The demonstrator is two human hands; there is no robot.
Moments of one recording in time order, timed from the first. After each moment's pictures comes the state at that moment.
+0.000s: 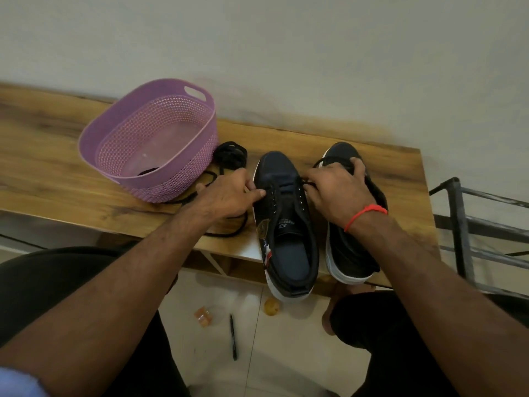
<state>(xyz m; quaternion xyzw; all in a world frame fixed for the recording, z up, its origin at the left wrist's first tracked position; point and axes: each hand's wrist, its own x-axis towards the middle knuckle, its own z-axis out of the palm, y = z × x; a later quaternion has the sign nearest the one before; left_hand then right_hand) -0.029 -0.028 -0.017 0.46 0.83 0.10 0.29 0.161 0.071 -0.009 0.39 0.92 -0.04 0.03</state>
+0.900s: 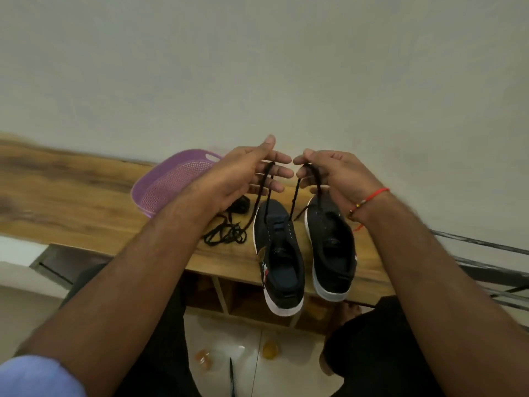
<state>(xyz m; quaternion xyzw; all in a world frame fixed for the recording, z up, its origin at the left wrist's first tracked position) 0.003 -0.059 0.153 0.42 0.62 0.48 0.46 0.179 0.041 0.142 0.35 0.65 -0.62 -0.27</state>
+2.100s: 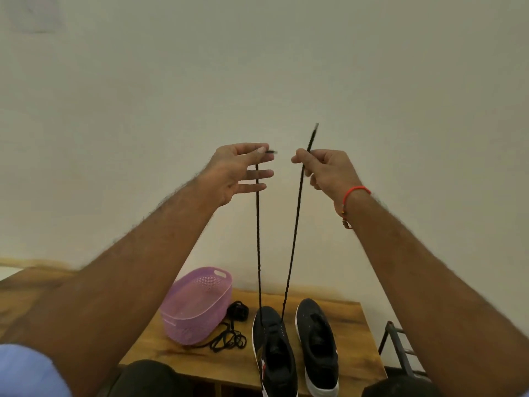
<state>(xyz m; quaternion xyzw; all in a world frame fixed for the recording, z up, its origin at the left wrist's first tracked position) 0.042 -0.140 0.409 0.47 0.52 0.65 0.30 0.215 -0.042 0.393 0.26 0.73 -0.38 -0.50</state>
